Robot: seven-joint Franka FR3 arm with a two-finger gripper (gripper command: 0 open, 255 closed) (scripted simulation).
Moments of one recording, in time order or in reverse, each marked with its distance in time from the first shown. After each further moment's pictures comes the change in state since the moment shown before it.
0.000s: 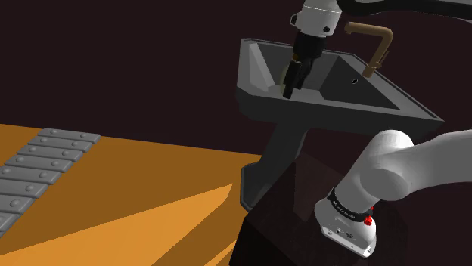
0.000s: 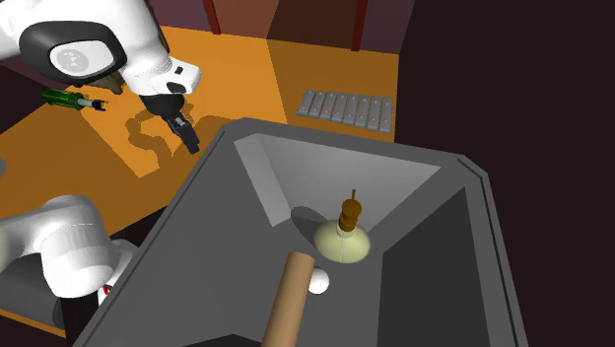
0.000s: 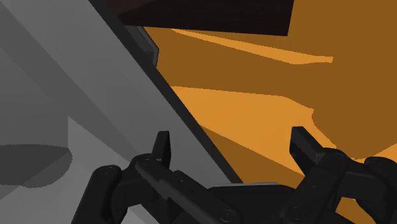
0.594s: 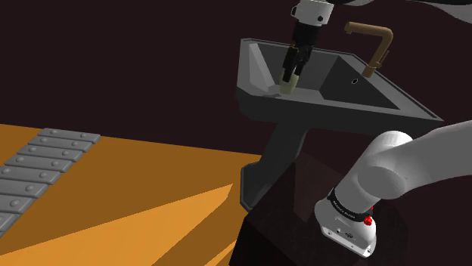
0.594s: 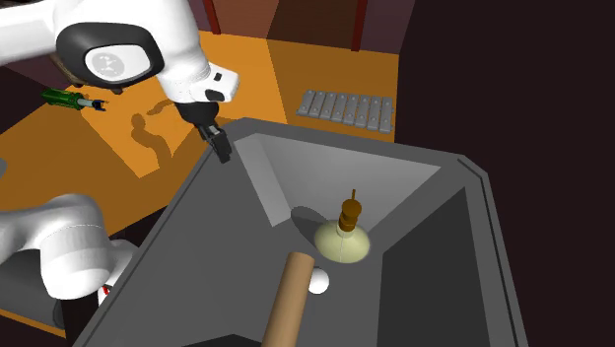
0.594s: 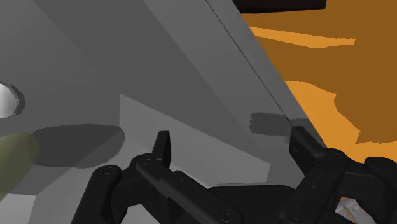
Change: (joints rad) arm -0.068 0.149 -0.111 0.118 -0.083 0.031 -0.095
